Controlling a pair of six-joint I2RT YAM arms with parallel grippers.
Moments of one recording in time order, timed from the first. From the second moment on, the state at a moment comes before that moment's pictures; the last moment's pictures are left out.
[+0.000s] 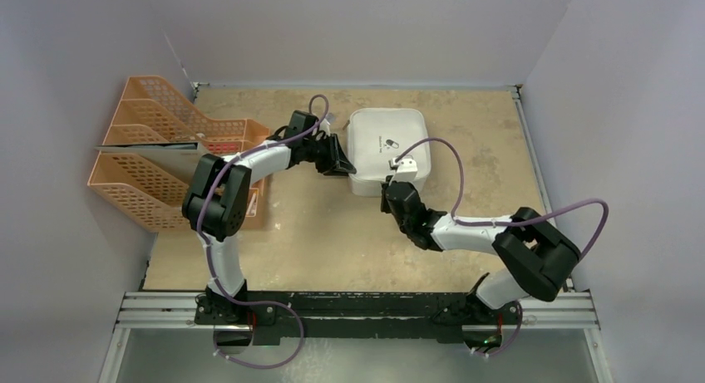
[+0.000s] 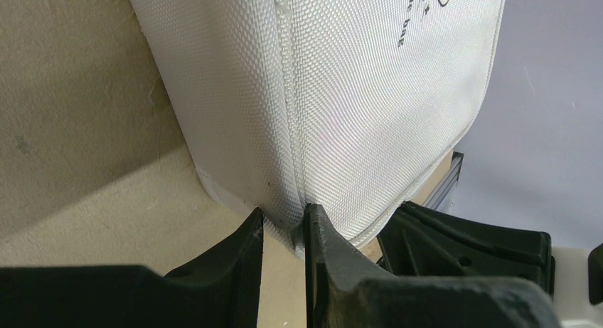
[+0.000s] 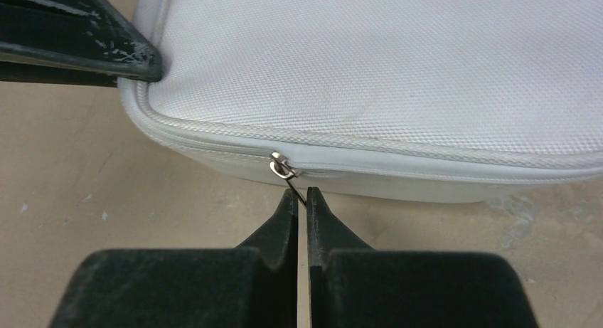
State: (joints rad) left arm -0.38 1.94 1.26 -0.19 0.60 -0.65; right arm 0.82 1.49 0.57 0.41 0.52 0.43
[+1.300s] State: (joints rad) left arm -0.35 1.76 1.33 -0.38 0.48 -0.58; right arm 0.63 1.35 0.54 0.26 0.13 0.42
